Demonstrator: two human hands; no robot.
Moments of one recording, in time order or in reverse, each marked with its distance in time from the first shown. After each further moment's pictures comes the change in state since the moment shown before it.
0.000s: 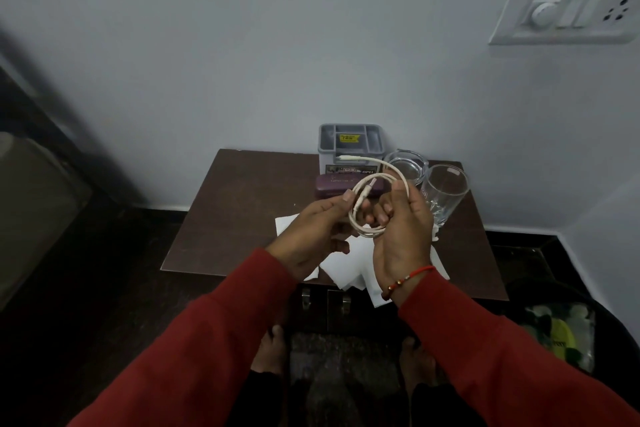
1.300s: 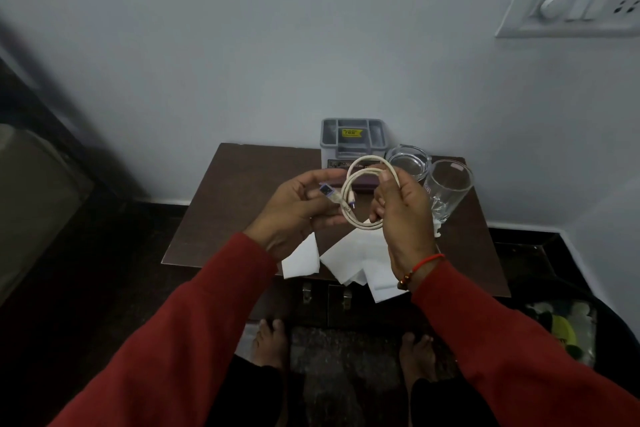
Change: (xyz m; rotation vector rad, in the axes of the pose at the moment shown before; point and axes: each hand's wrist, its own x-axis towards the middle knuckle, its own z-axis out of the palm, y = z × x) left_hand 0.000 0.013 -0.029 -0.068 0.070 0.106; right_hand 0.009 -0.007 -0.010 -0.495 -0.233 -0.149
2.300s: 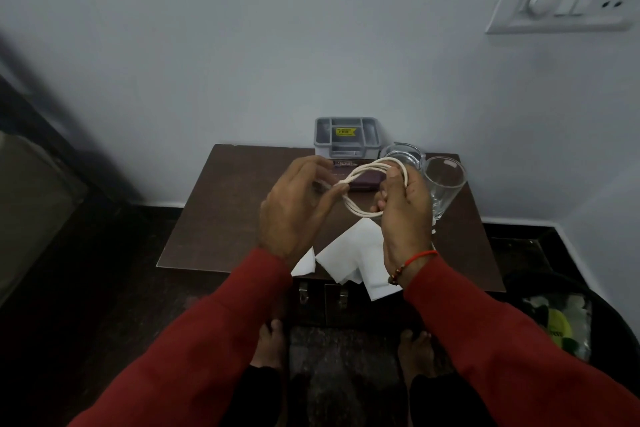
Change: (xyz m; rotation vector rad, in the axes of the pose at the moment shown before) left_hand 0.002 -0.017 0.008 0.992 0.421 0.785; right_hand 0.006 0.004 0.001 0.078 0.196 0.023
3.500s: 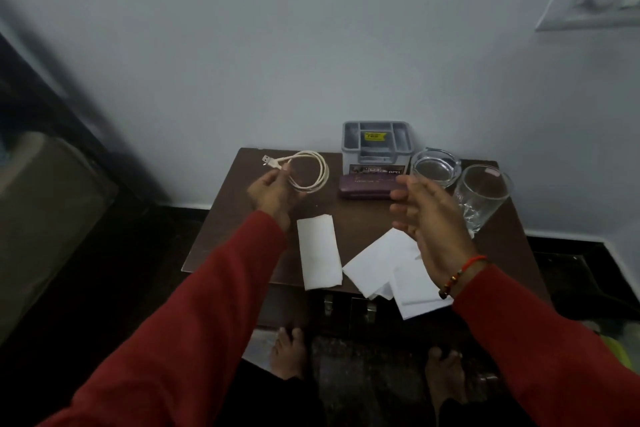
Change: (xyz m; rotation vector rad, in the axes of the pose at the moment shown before) left_hand 0.040 -0.117 0.011 -0.859 0.346 -1.080; right_hand 0.016 0.001 -0.003 -0.124 -0.157 0.295
